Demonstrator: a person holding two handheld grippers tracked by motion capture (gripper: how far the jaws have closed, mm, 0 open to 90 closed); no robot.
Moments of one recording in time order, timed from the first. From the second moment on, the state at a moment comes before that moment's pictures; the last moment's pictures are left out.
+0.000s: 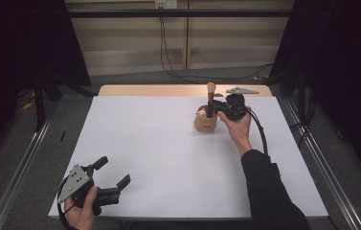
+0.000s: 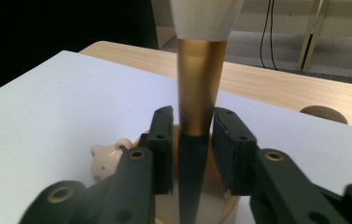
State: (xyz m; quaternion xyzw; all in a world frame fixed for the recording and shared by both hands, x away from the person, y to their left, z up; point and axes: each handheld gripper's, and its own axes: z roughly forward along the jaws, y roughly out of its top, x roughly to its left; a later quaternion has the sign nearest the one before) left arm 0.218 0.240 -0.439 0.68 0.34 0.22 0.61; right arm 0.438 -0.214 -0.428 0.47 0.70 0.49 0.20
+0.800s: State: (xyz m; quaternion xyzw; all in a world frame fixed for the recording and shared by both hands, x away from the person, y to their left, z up) left arm 0.219 0.240 -0.439 0.68 0.34 0.22 0.61; right arm 0.431 -0.203 -0.421 0.49 0.69 0.48 0.23
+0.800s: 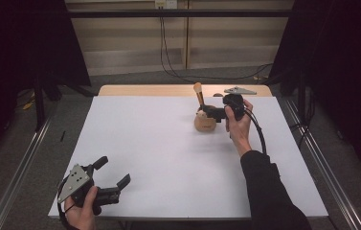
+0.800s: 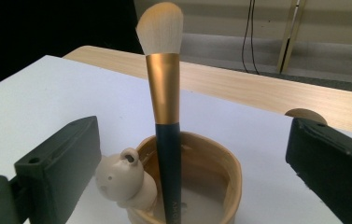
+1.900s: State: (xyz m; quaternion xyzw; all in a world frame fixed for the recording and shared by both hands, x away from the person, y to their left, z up) left arm 0.217 0.241 -0.437 0.67 0.33 0.23 0.62; right arm 0.404 -0.215 -0.420 0.46 0.67 0.50 0.31
